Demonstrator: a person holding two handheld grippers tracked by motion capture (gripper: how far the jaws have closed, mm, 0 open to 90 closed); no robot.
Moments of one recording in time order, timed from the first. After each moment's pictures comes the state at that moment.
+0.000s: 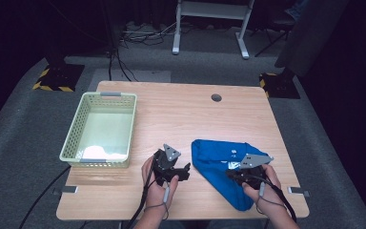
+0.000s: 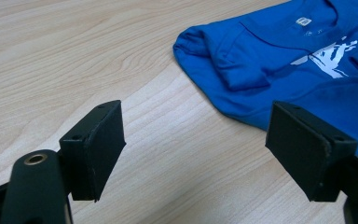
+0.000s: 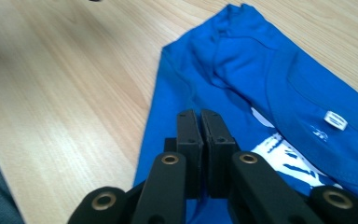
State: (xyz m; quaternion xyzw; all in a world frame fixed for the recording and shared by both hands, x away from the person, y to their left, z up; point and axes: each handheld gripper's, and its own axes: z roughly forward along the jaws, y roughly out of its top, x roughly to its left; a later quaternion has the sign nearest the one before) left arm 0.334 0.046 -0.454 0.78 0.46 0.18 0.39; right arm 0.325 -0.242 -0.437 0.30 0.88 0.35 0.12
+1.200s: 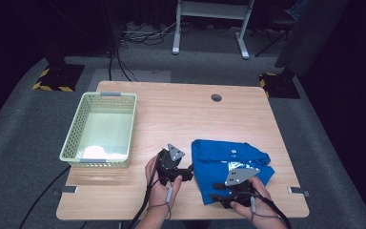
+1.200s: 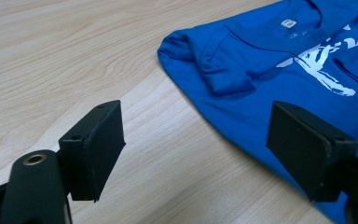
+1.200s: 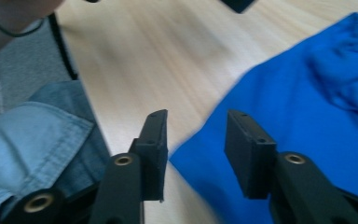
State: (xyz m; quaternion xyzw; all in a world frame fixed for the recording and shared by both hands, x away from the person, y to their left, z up) left arm 0.334 0.037 -0.452 0.79 0.45 0.17 0.39; right arm 0.289 -0.205 -0.438 0.23 0.90 0.37 0.05
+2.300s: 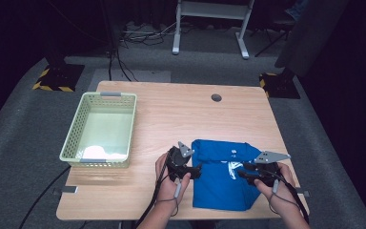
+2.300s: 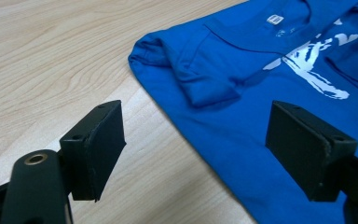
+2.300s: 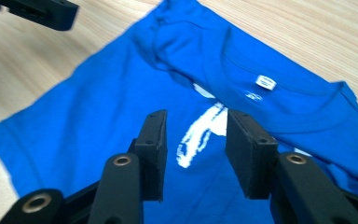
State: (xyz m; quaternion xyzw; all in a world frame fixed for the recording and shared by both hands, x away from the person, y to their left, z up) left arm 0.352 0.011 -0.460 0.80 0.43 0.15 0.38; right arm 0.331 -0.282 -0.435 0.37 0.85 0.34 0.14
